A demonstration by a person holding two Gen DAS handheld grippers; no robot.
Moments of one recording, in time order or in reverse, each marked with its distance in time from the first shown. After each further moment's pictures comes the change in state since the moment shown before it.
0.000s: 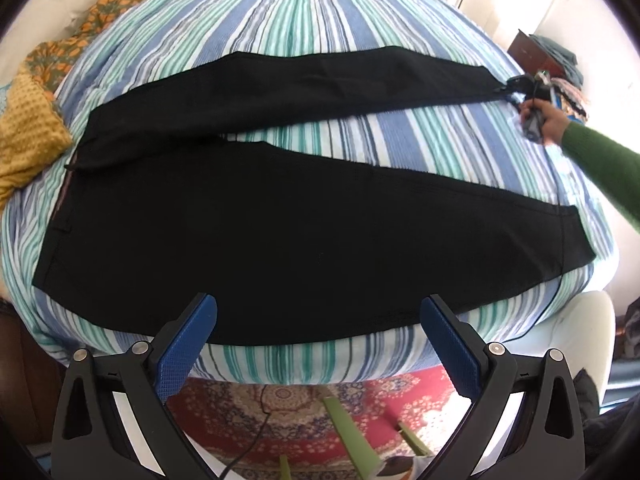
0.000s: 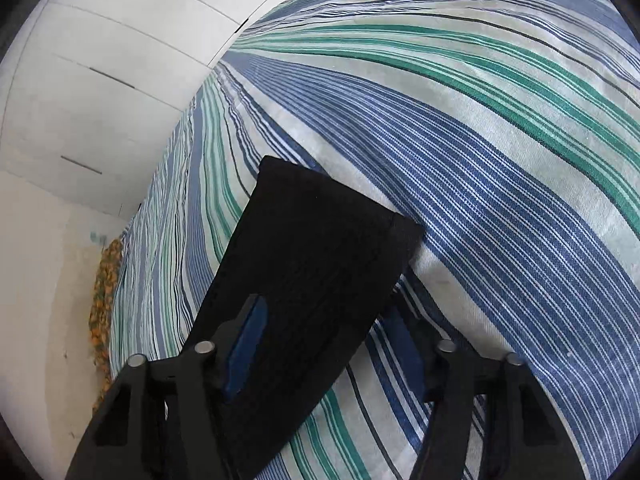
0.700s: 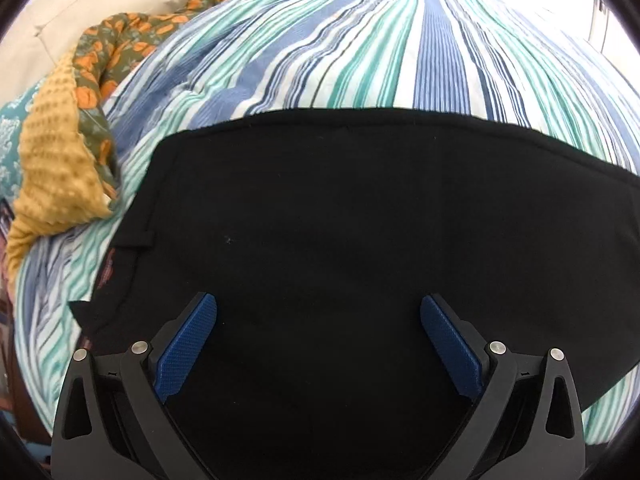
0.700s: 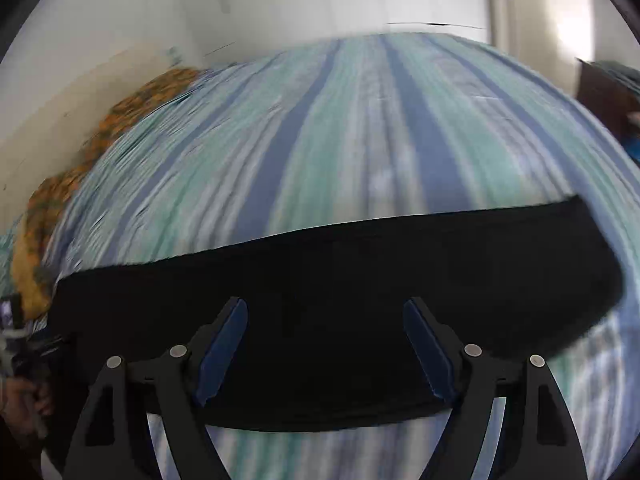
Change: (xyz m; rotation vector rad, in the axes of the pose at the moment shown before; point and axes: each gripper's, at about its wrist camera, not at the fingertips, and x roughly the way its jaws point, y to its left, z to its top) left arm 0.182 0.200 0.167 -0.244 -0.119 0.397; right arm -0.017 0.207 -0.209 -0.839 0.091 0.008
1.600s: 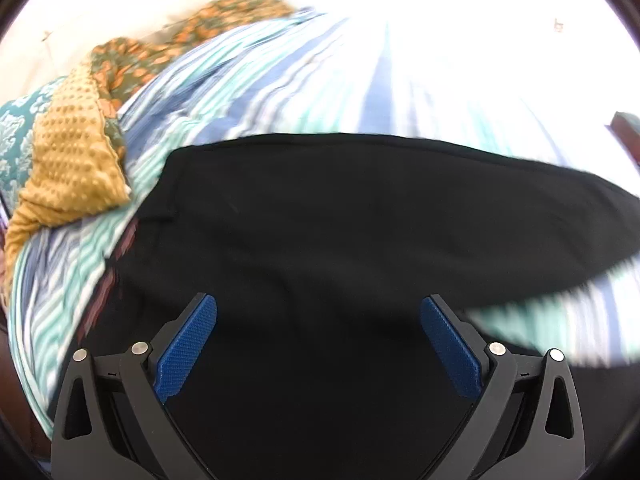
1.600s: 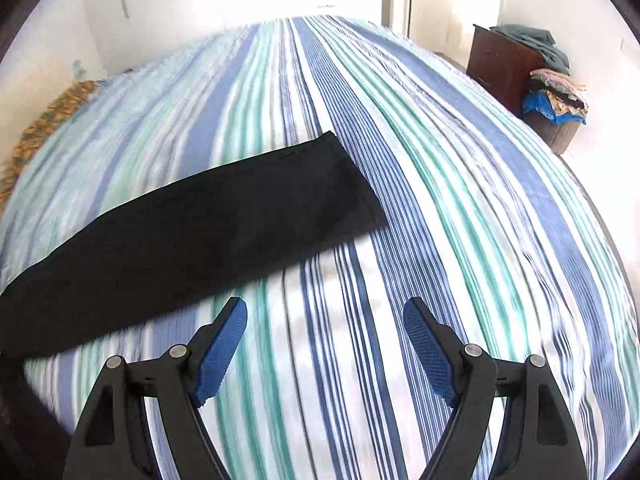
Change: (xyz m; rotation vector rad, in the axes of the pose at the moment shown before) left arm -0.096 0.002 -0.067 0.036 -0.131 -0.195; right arm -0.145 -0.201 -0.092 0.196 0.023 -0.343
